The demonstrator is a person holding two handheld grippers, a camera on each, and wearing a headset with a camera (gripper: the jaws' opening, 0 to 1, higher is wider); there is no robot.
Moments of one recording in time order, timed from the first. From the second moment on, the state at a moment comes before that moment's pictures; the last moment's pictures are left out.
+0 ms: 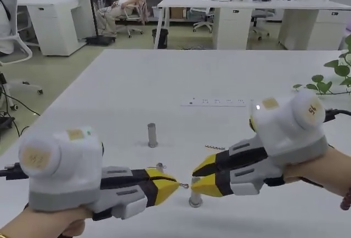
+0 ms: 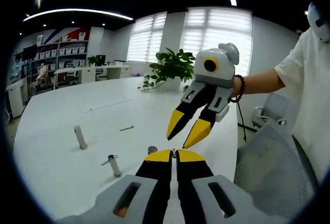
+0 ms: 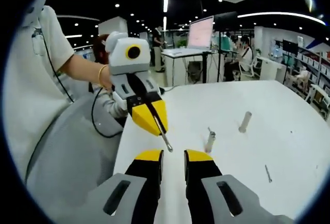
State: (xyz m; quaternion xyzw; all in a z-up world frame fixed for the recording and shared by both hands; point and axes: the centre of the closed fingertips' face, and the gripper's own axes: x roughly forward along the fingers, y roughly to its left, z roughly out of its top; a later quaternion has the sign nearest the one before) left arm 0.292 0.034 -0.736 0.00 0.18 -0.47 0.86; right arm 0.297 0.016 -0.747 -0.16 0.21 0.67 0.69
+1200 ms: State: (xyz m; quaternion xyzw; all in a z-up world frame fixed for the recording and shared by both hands) left arm 0.263 0.019 -0.724 0.00 0.14 -0.56 0.82; right arm 0.259 0.019 -0.745 -0.09 0.22 0.74 0.63
